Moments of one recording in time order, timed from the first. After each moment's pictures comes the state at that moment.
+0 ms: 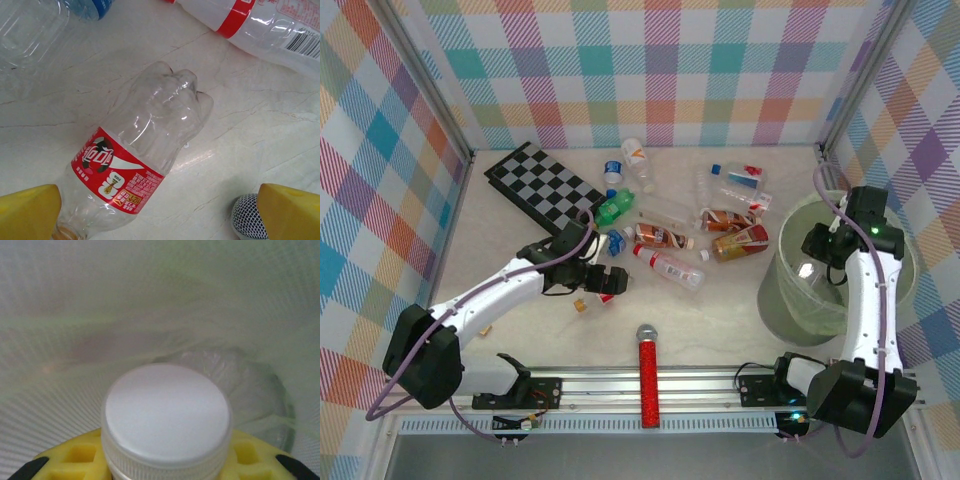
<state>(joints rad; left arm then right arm) -0.59 1.31 0.89 -0.66 0.17 -0.38 -0.30 1.13 1.15 -1.11 -0.07 0.17</state>
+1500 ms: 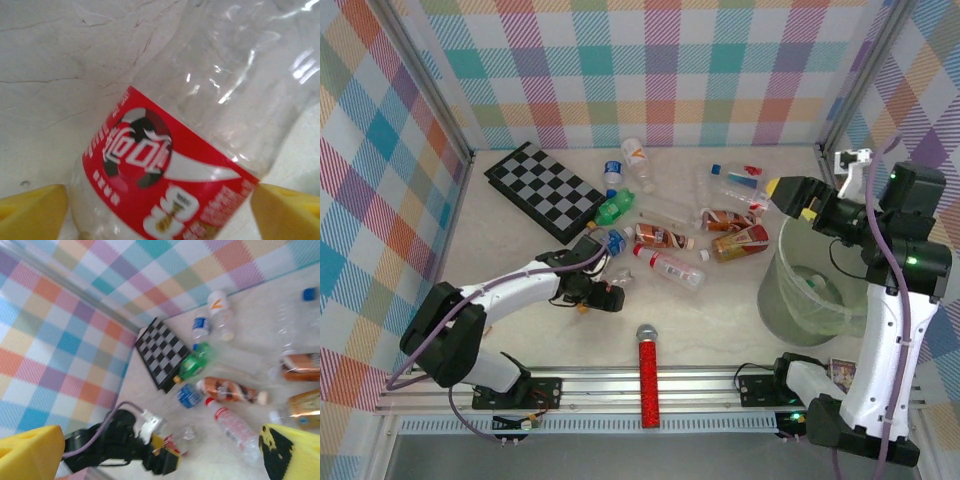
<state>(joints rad) -0.62 1.45 0.78 -0.60 0.12 -0.37 -0.21 1.02 1.59 -1.12 -0.89 0.36</state>
